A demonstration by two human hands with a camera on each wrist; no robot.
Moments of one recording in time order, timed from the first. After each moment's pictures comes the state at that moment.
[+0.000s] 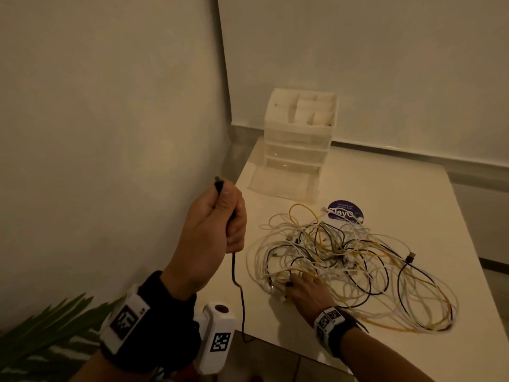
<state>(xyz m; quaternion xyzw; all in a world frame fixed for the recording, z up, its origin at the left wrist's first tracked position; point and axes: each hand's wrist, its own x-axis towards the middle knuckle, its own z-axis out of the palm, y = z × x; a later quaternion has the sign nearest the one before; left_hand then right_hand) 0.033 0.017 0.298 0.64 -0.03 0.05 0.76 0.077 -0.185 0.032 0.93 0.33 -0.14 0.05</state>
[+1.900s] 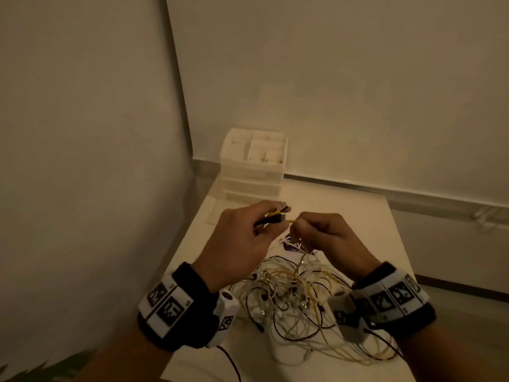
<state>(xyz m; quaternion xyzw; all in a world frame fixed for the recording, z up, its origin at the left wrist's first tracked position) 0.102 -0.085 0.316 0.84 -0.17 0.14 0.49 0.138 -0.275 0.293 0.77 0.25 -0.07 -0.58</state>
